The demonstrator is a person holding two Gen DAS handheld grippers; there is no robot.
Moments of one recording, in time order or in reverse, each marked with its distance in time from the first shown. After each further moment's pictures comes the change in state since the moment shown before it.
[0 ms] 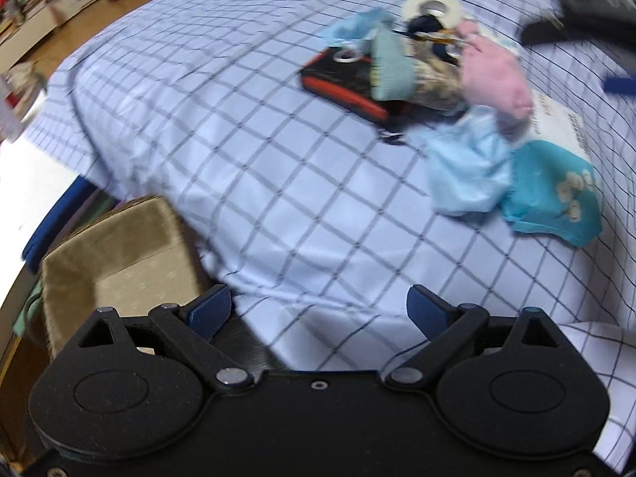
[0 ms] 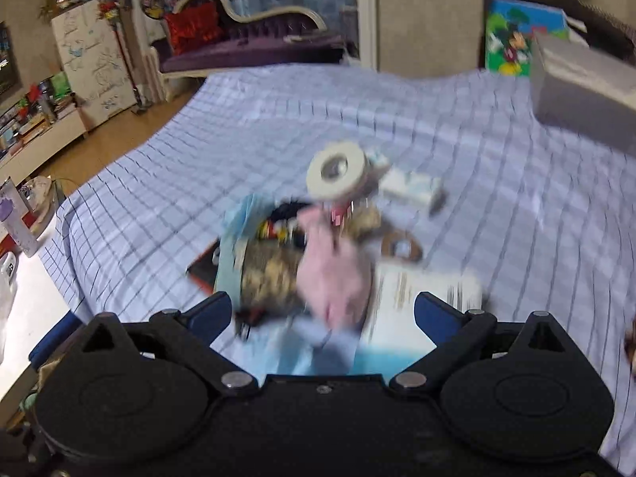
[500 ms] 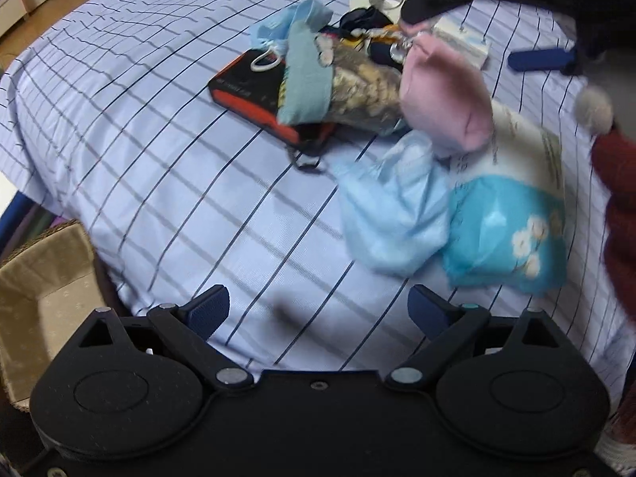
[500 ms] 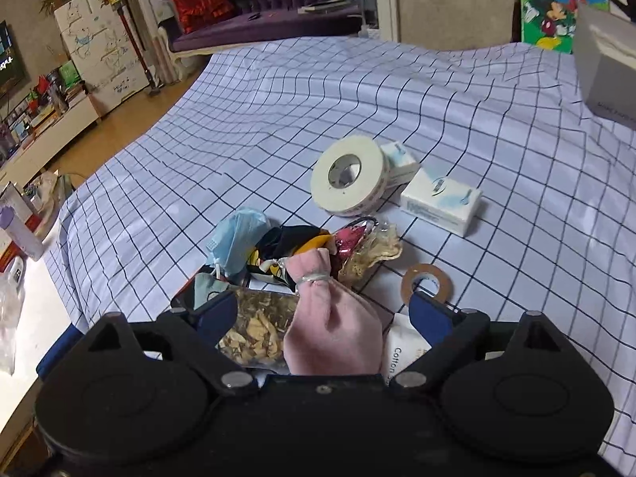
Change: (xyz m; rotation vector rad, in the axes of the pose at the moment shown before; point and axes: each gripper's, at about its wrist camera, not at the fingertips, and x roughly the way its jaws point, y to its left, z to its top) left arm 0.033 -0.050 0.046 -0.010 0.048 -0.099; right arm 0.083 -0.025 0.050 0.027 0.116 0.089
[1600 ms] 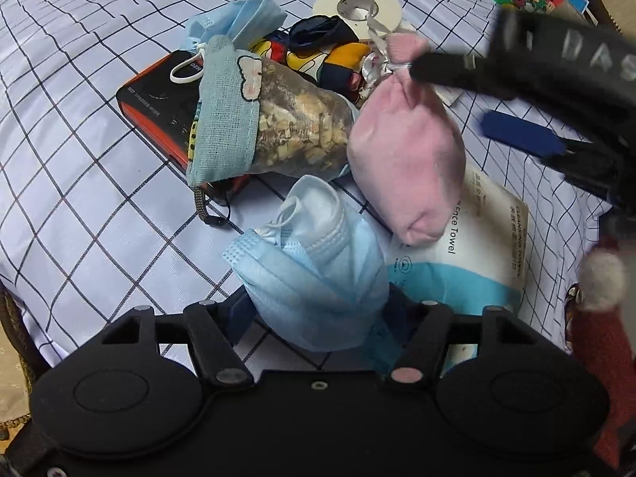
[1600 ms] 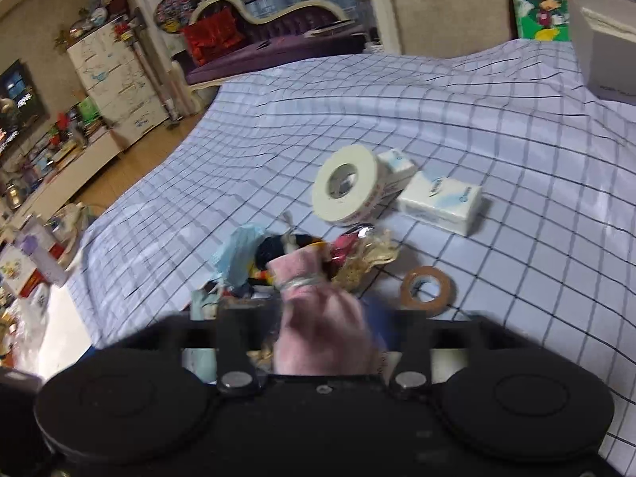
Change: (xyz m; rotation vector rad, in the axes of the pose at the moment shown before) left arm 0.041 -0.019 0.042 -0.106 0.015 -0.219; right arm -0.003 -0.029 -0.020 0.067 -0.104 0.083
